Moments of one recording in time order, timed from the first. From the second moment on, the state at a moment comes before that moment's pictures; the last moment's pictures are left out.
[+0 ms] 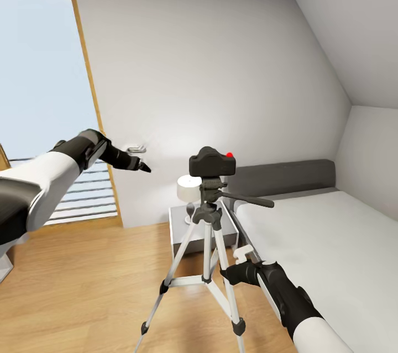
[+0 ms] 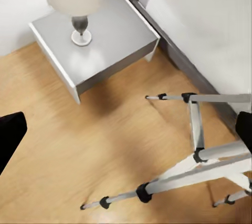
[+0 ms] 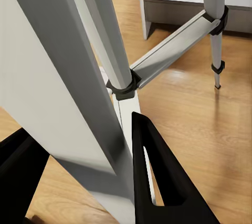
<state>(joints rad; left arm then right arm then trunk) -1.57 0.15 -0.35 -0.12 -0.05 0.78 -0.76 -0.55 0.04 0.10 -0.75 0.15 0.47 0.45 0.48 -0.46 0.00</state>
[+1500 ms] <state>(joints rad) -0.52 0.14 -0.34 0.00 0.80 0.15 -0.01 -0.55 0.04 0.10 -0.75 0.15 0.47 0.46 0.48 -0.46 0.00</state>
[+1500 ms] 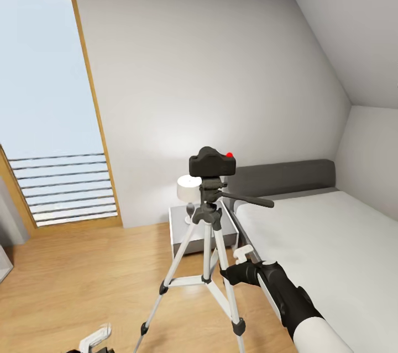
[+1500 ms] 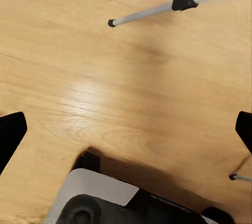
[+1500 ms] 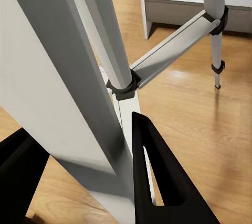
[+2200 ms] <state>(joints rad) -0.36 0.09 -0.34 0.00 0.81 0.08 0.18 -0.55 0.04 0.10 -0.75 0.15 0.47 0.46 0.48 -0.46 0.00</state>
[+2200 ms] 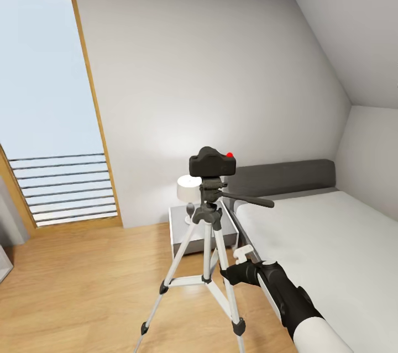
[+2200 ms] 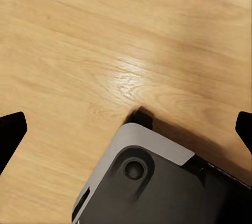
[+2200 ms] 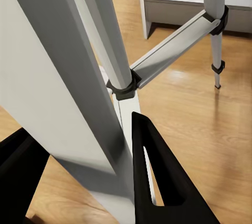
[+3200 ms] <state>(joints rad) -0.23 0.08 -0.34 0.00 0.96 0.03 0.18 -0.55 0.04 0.10 -0.70 0.15 0.46 0.45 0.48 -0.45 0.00</state>
